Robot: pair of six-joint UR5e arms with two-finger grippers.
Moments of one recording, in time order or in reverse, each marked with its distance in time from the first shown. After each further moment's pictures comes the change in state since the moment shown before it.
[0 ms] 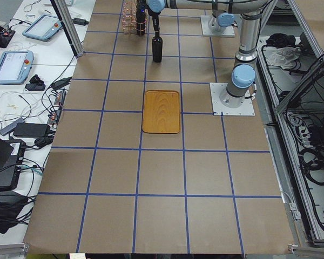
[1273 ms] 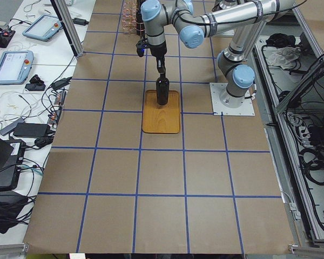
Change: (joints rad) left arm 0.741 0.303 -0.260 -0.070 0.153 0.758; right arm 0.000 -0.002 0.004 0.001 -0.002 -0.003
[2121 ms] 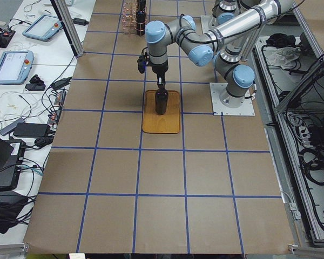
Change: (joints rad) left arm 0.085 -0.016 -0.062 0.103 -0.068 0.117; right arm 0.001 -0.001 0.003 0.000 0.001 0.003
